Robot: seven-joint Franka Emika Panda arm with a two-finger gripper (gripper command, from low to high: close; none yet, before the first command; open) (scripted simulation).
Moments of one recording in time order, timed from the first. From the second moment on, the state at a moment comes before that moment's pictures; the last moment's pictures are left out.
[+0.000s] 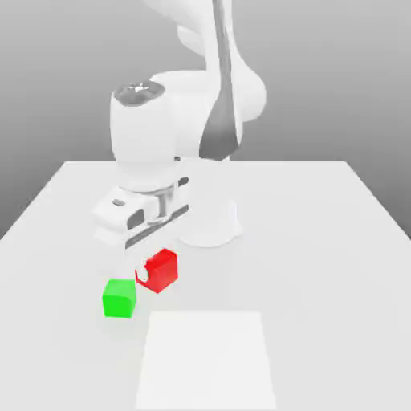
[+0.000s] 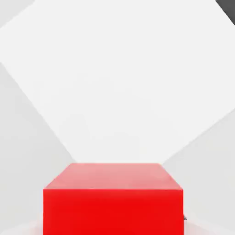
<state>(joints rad) -0.01 -0.26 -0.40 -2.93 -0.20 2.67 -0.40</state>
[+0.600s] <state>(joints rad) 0.10 -0.07 -0.60 -2.96 0.06 2.87 -0.79</state>
